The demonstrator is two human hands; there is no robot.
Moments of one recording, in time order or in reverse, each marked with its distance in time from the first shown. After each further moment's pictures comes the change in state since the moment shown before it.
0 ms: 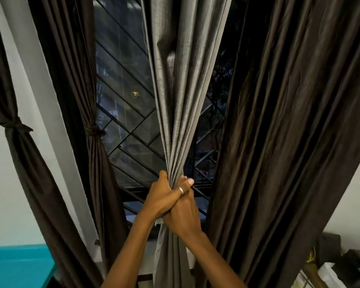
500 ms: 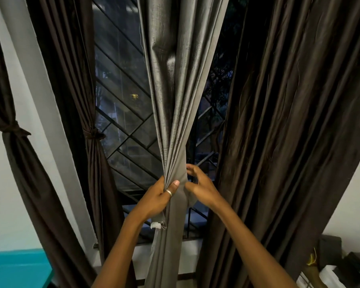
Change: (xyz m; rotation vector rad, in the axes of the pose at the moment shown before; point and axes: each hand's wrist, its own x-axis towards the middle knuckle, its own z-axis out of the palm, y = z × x) left_hand 0.005 -0.011 -0.020 -0.131 -0.260 0.209; right_hand 0.059 0.059 -0.052 0.650 -0.182 0.183
